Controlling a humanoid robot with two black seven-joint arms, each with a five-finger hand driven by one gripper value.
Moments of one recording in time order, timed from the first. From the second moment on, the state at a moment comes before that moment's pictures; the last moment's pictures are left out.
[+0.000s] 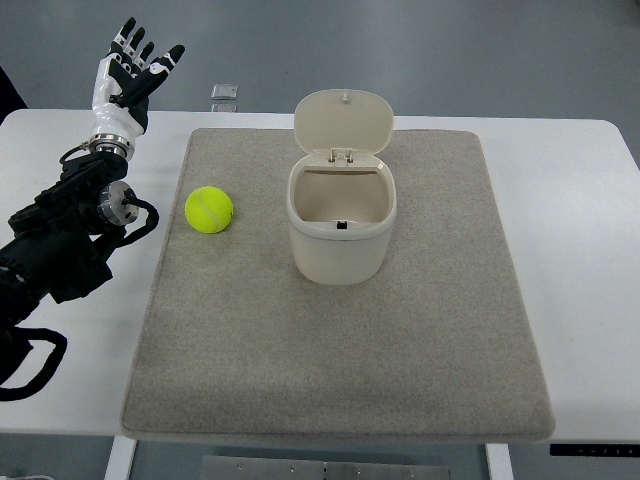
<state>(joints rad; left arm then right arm) -0.96 0.14 -0.59 -0.30 0.01 -0.08 -0.61 0.04 0.00 -0.04 0.23 0.08 -0.13 0.07</state>
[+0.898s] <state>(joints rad) -0.96 0.14 -0.59 -0.30 0.01 -0.07 -0.61 0.04 0.00 -0.04 0.23 0.08 -0.13 0.07</state>
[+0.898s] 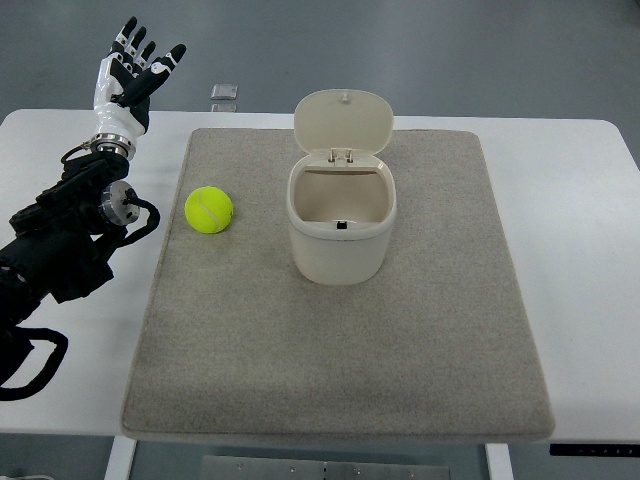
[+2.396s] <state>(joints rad) -1.09 0.27 0.01 -0.33 0.03 -0.26 -0.61 0.04 0.00 -0.04 0.23 0.08 -0.13 0.07</state>
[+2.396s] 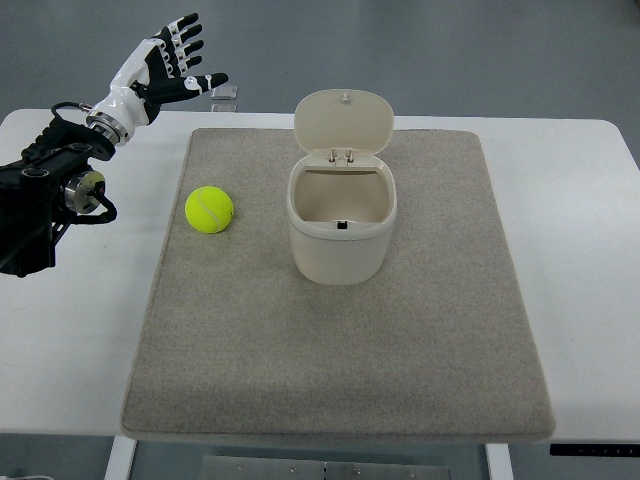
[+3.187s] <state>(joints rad) -1.29 0.44 0.52 -0.33 0.37 -0.53 -0.61 0.04 0.00 -0.04 0.23 0.08 -0.13 0.07</state>
